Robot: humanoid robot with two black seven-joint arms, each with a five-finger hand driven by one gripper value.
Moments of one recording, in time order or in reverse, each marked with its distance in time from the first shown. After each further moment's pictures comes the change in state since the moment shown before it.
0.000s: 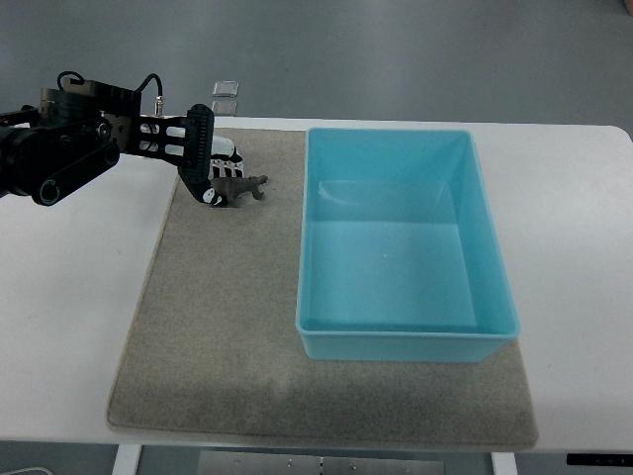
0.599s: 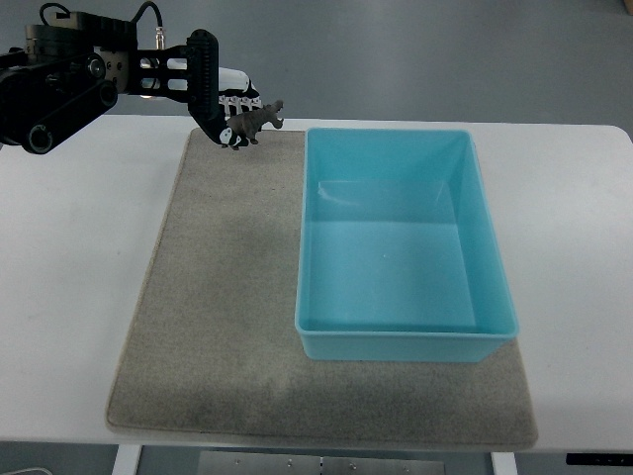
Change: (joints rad) left arm -0.131 0.007 -0.060 -0.006 -0.053 -0.008 -0.001; right arm 0.000 0.000 0.000 0.000 0.000 0.000 0.000
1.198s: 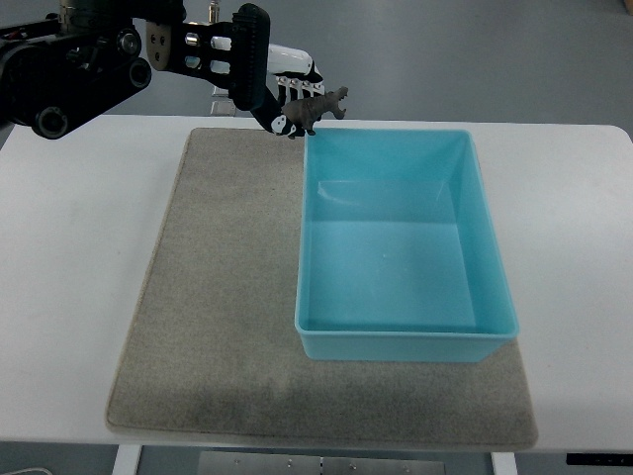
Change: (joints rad) left arm -0.072 -0.006 -0.030 -0.215 -0.005 0.012 -0.007; right arm 0.000 0.000 0.000 0.000 0.000 0.000 0.000
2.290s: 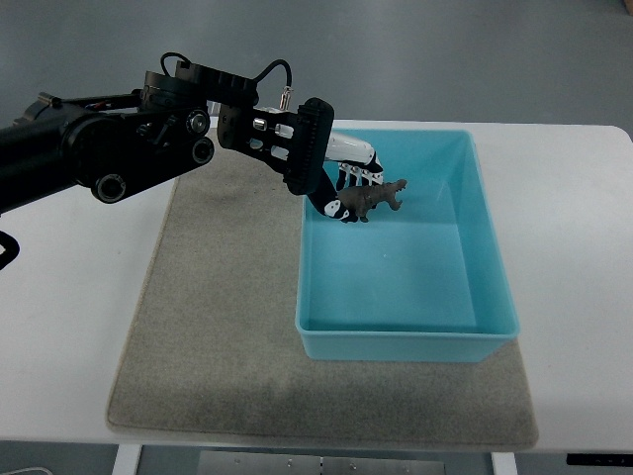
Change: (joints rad) left arm 0.108 -0.109 0.009 -0.086 0.000 0.003 0.005; right arm 0.000 0.000 0.000 0.000 0.000 0.000 0.000
